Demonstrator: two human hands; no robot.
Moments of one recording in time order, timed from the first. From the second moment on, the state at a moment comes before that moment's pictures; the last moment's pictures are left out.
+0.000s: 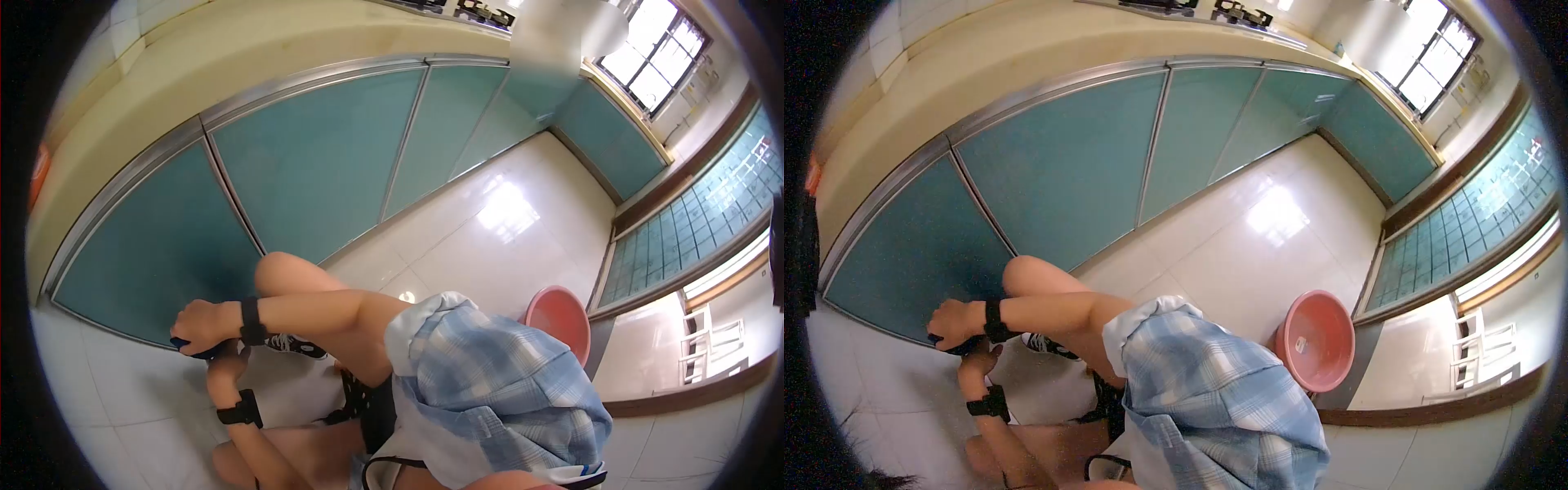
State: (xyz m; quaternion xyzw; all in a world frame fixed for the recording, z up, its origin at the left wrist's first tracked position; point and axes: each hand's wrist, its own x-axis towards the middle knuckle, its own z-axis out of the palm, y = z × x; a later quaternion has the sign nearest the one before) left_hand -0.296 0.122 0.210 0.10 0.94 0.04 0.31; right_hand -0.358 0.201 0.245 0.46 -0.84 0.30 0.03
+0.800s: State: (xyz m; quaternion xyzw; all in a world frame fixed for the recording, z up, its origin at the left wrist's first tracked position) left_hand -0.240 0.035 0.267 -0.14 0.87 0.33 -0.33; right_hand -0.326 0.201 0.365 0.54 -0.68 0.48 0.14
